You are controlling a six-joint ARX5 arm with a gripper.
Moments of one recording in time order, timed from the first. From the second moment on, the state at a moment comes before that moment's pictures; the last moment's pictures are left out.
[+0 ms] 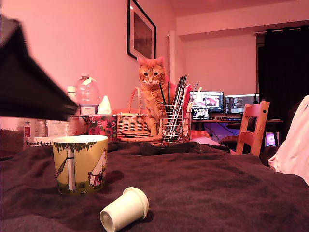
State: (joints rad) arm -0.79 0.79 0.29 0.03 0.22 -0.16
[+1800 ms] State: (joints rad) arm -0.93 1.39 0.29 0.46 0.02 -0.23
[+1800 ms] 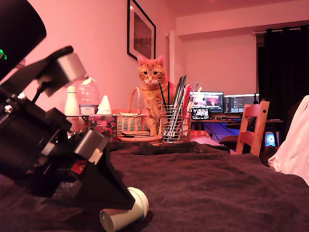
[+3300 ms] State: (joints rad) arm -0.93 1.48 0.37 0.43 0.07 -0.17
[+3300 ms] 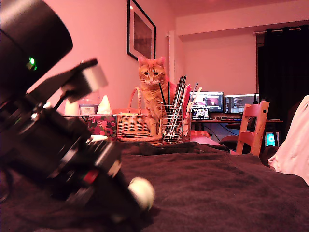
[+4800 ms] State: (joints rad) arm -0.54 1.24 0.37 0.44 0.19 0.05
